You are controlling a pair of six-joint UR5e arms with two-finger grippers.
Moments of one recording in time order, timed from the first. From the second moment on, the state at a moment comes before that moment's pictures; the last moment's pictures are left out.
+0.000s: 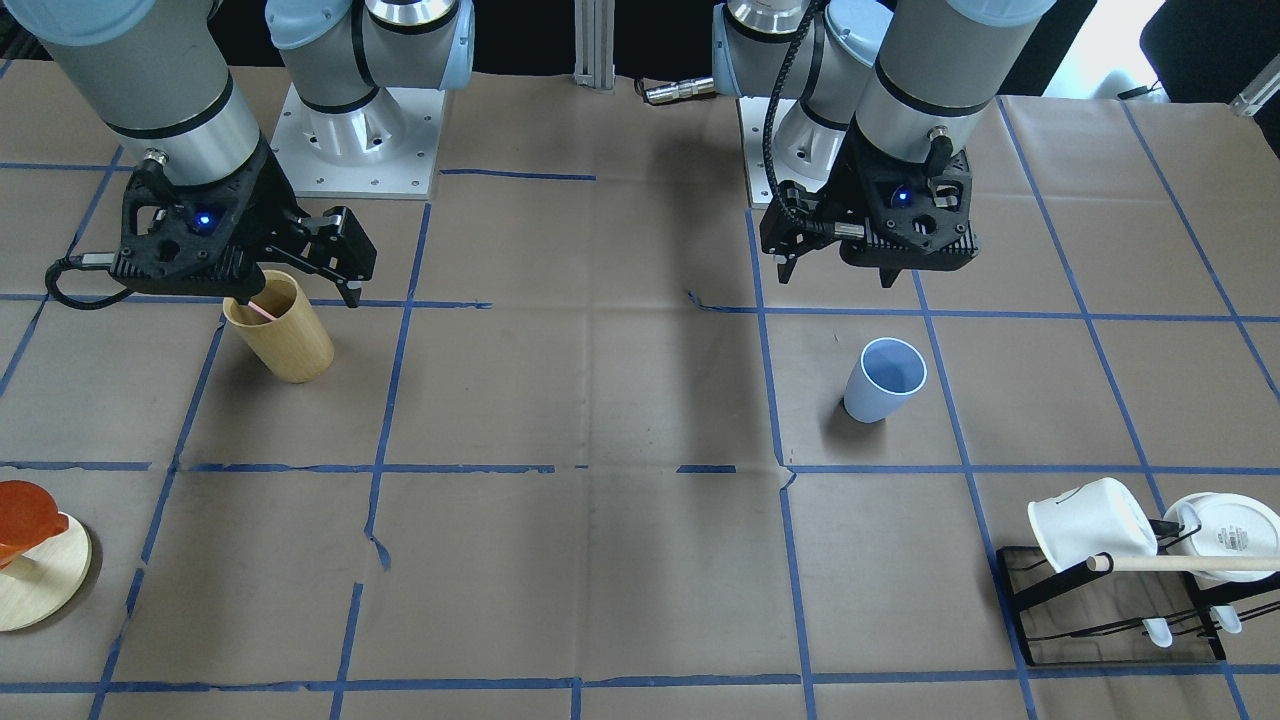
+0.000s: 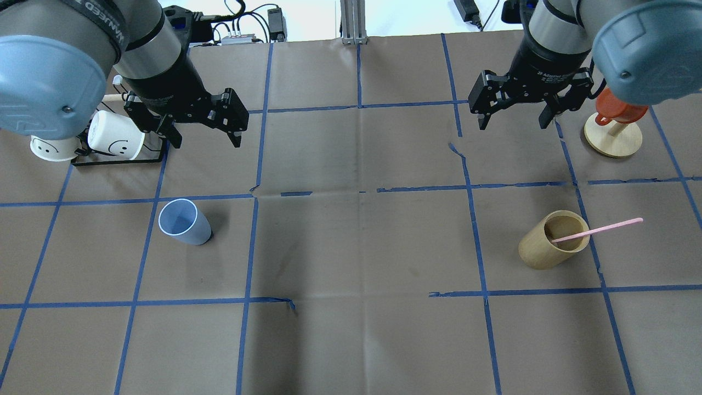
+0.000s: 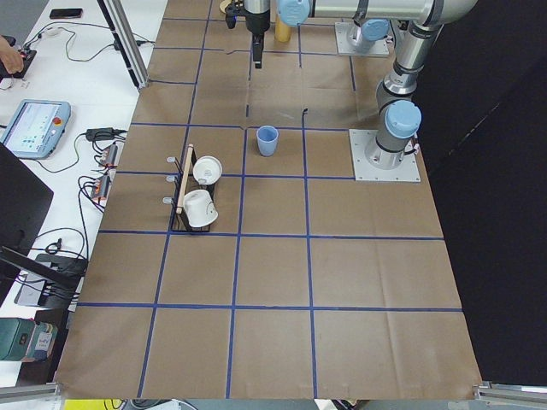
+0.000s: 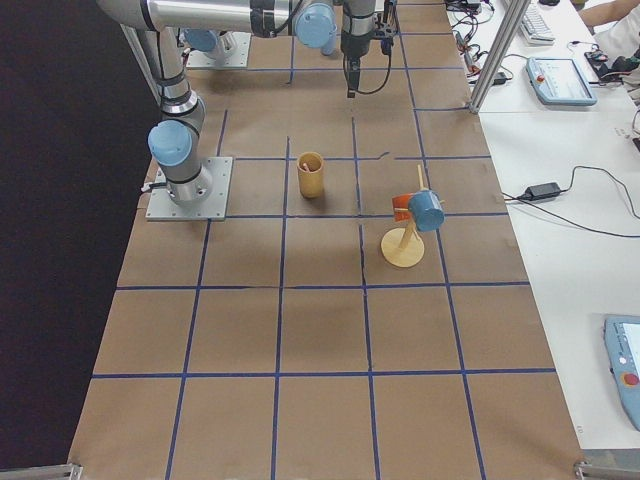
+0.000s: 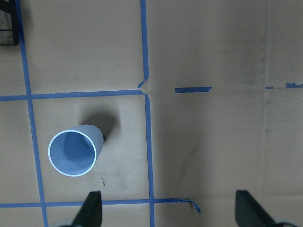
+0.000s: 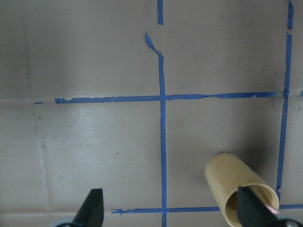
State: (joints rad) left arm -1.62 -1.60 -1.58 -1.55 1.58 -0.01; right arm 1.56 -1.51 1.59 -1.63 -1.56 0.02
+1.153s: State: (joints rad) left arm -1.62 -1.60 -1.58 -1.55 1.58 -0.01; right arm 1.54 -1.49 1.58 -1.63 -1.57 0.01
